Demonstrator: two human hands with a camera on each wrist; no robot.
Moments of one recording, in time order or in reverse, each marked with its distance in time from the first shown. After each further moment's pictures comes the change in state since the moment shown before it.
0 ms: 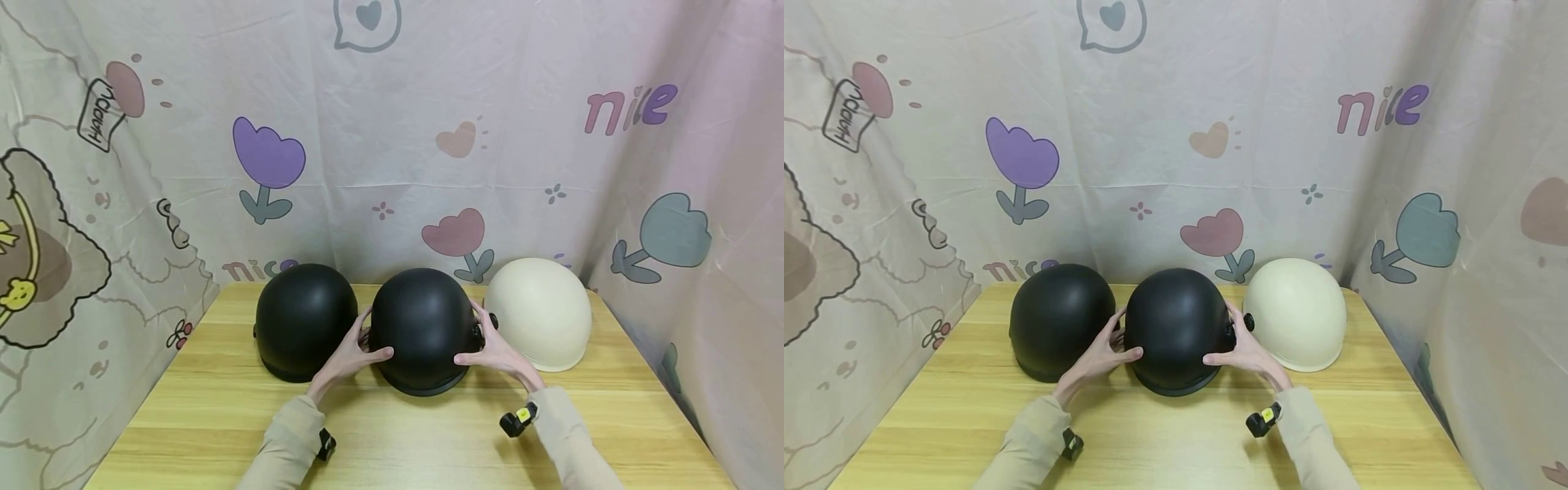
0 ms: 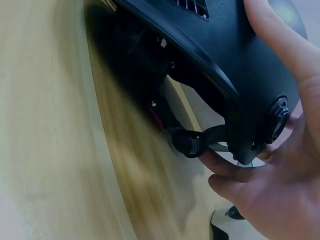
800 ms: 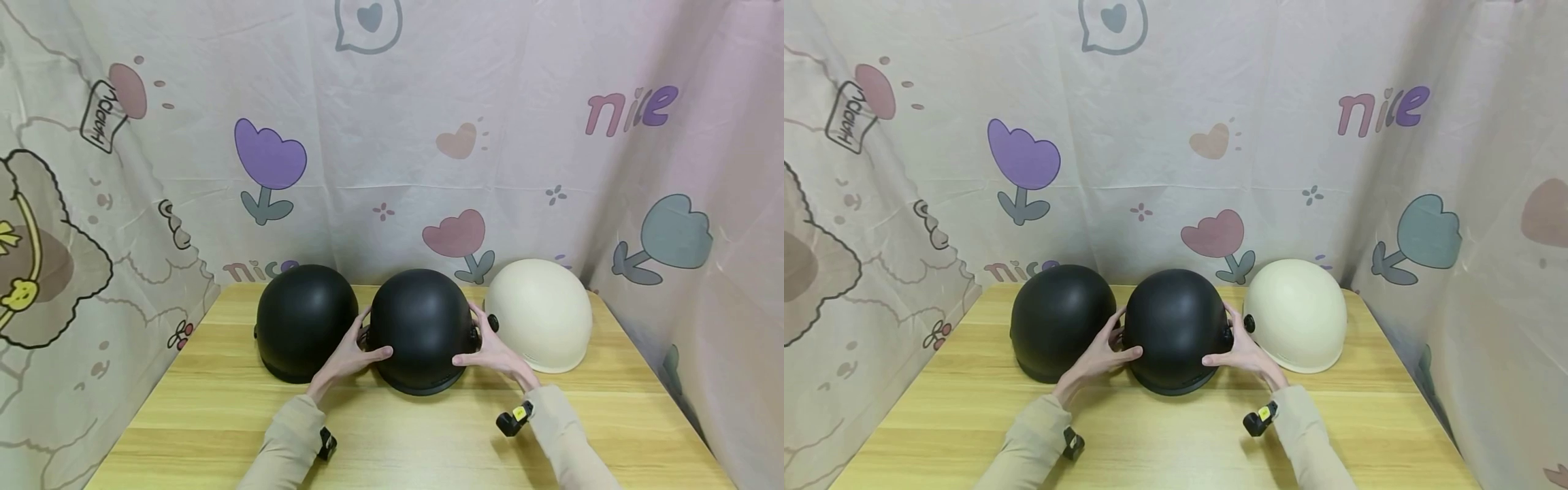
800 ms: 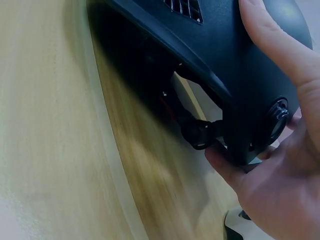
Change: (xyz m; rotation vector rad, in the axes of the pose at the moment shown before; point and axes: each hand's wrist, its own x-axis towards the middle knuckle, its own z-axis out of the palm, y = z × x) left_hand 0.002 -0.003 -0.003 0.057 0.051 -0.006; right_hand 0.007 0.007 0.003 0.054 -0.030 0.036
